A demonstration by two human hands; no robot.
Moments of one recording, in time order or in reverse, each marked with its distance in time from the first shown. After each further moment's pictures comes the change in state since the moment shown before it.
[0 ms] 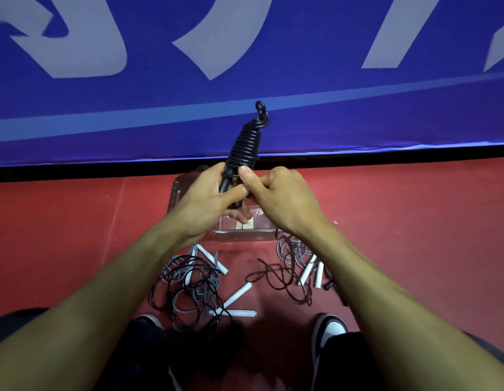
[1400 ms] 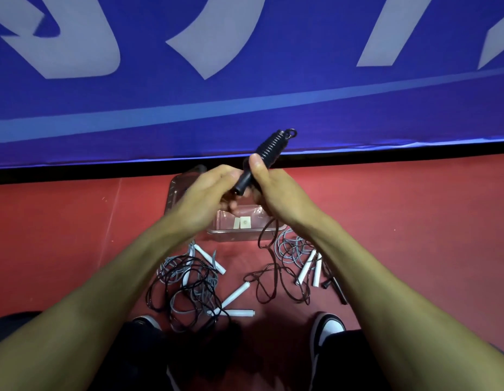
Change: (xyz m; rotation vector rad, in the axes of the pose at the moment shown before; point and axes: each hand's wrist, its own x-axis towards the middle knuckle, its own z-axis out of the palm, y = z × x) left_hand 0.002 -0.003 0.001 0.108 0.028 -0.048; right_hand 0.007 0.008 -0.001 0.399 -0.120 0.121
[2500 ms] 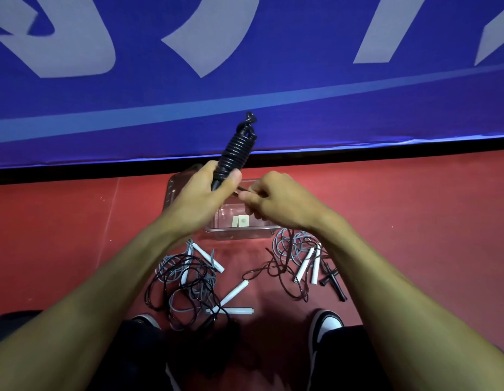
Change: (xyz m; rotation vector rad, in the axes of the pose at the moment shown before) left_hand 0.003 -0.008 -0.004 0.200 0.100 0.038; right_hand -0.004 0.002 -0.012 -0.404 -0.148 -0.093
